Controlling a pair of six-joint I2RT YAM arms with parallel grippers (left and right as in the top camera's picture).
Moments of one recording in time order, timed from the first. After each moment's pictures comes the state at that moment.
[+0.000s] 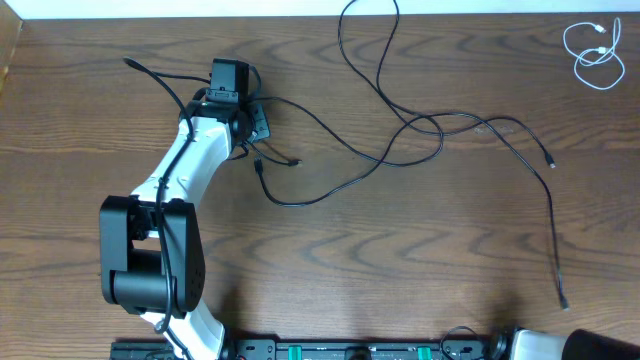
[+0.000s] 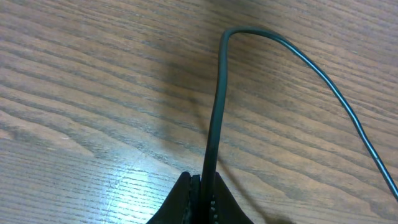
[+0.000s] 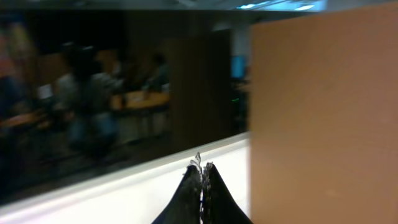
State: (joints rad) left arm -0.12 1.85 1.29 -0.55 -0.04 -0.36; right arm -0.28 1.50 2.42 -0.75 0.22 0.07
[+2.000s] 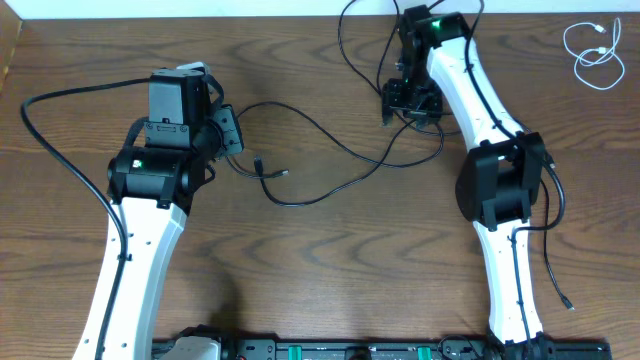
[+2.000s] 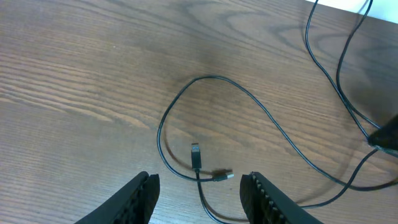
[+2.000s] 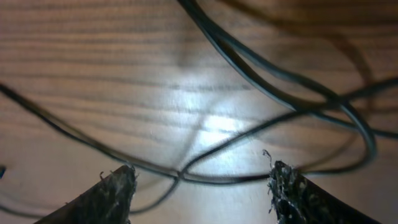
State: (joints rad) left arm -0.12 1.31 1.29 -0.83 -0.05 -0.30; right arm 0.29 2.53 2.41 -1.46 -0.16 0.36
